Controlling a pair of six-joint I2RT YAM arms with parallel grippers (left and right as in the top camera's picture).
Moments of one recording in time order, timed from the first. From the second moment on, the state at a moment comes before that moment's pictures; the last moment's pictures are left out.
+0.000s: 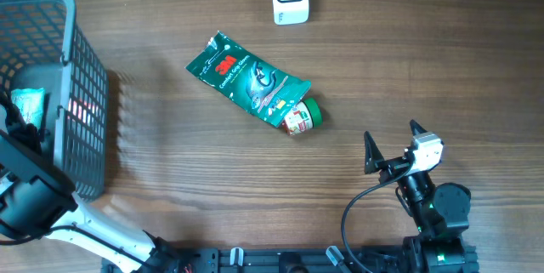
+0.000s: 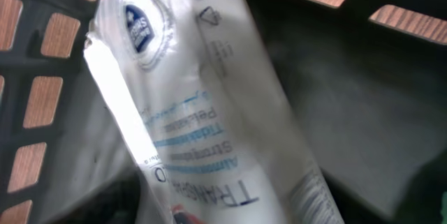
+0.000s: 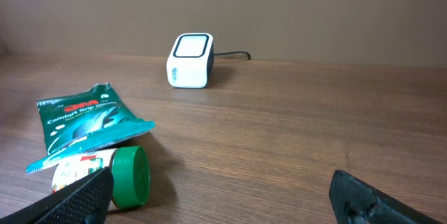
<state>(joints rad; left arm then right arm) 0.80 2.05 1.51 -1.09 -0.41 -1.20 0.07 0.13 0.01 0.01 -0.20 0.04</state>
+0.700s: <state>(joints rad) 0.80 1.64 1.51 -1.11 -0.38 -1.20 0.07 0.13 0.01 0.01 -0.20 0.04</state>
